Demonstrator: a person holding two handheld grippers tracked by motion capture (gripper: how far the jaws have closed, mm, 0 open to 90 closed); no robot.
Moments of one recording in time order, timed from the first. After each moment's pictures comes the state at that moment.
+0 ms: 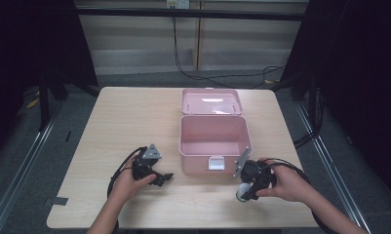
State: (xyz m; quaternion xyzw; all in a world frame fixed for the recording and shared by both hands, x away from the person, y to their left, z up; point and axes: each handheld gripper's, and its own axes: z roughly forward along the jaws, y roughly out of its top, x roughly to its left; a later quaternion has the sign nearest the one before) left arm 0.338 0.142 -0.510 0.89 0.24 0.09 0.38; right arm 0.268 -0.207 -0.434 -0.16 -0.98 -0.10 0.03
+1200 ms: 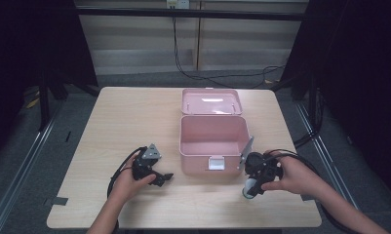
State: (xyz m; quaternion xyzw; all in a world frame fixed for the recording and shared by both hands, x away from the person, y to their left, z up) left arm 0.338 0.142 -0.510 0.89 0.24 0.09 0.38; right arm 0.271 -0.211 -0.395 -0.19 -0.98 -0.07 0.05
